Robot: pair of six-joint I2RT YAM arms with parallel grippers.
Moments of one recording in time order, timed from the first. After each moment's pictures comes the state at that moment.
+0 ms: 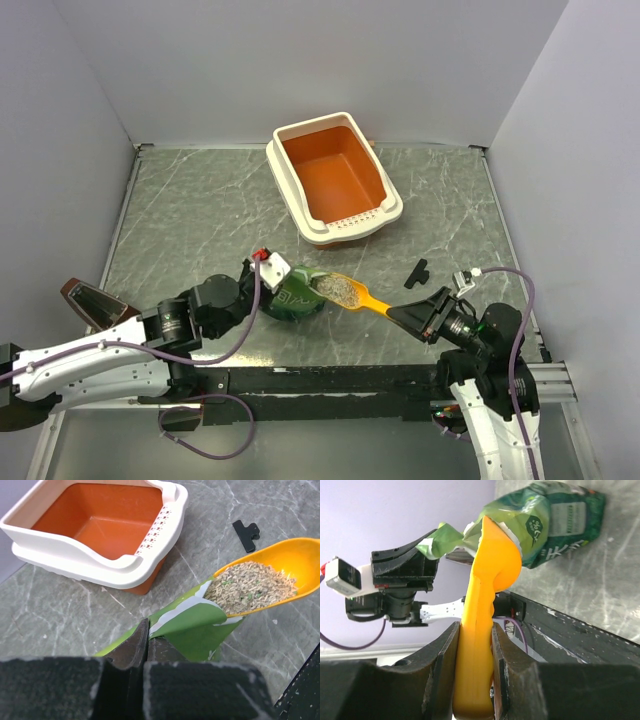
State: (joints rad) left arm -1.20 0.75 0.70 -0.13 -0.45 0.11; right arm 0.14 0.01 0.48 -0.71 -0.73 1.23
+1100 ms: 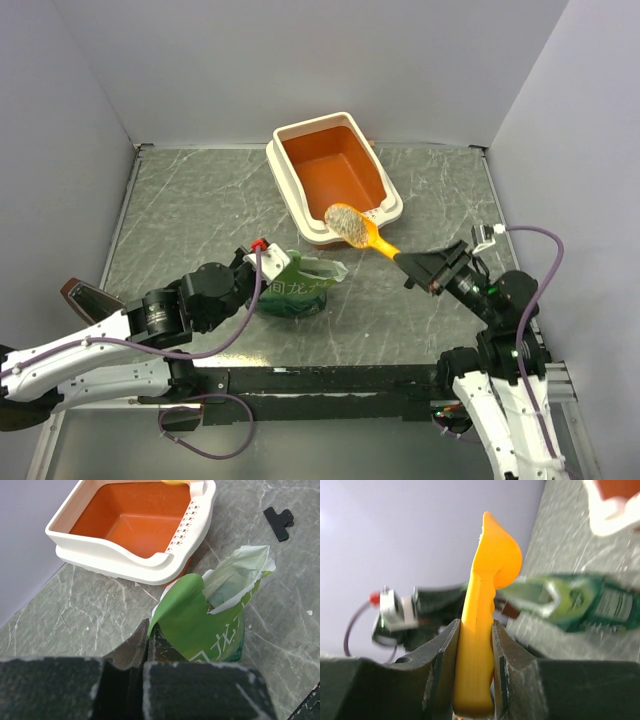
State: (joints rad) left arm -1.19 0.79 0.90 -0.36 -0.52 0.21; right arm 0.14 0.32 0.65 -0.32 -0.63 1.23
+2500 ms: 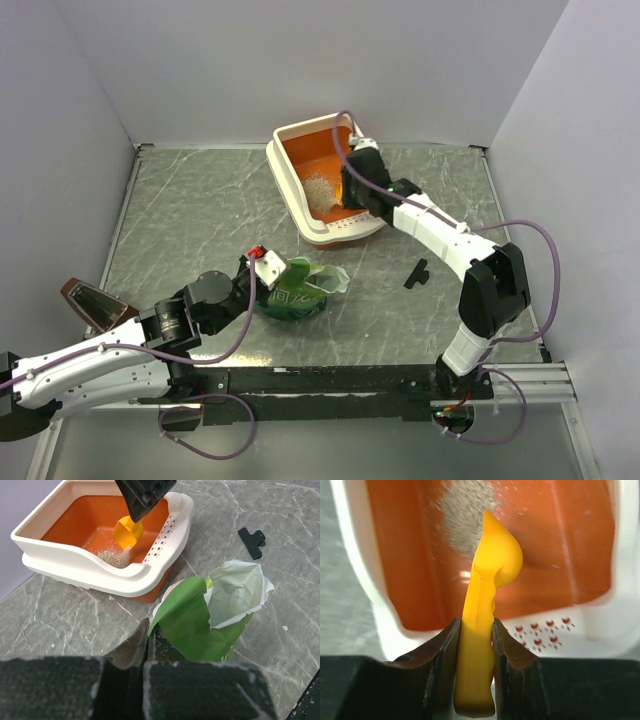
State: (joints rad) left arm -1.13 0.73 0.68 -0.09 -0.38 0.17; right arm 0.52 1.68 1.44 -0.44 0.18 0.36
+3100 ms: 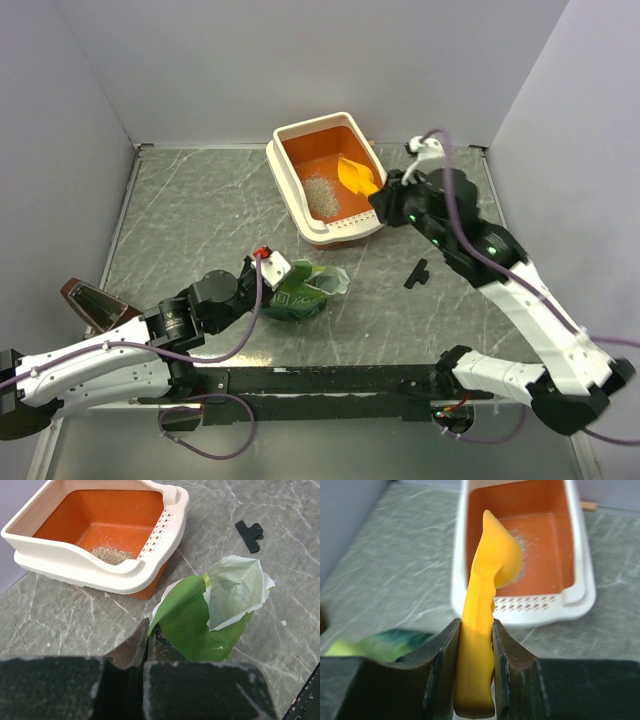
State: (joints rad) left arm -1.13 0.75 0.67 -0.09 -0.36 0.16; right arm 0.64 1.09 1.35 -0.57 0.19 0.27
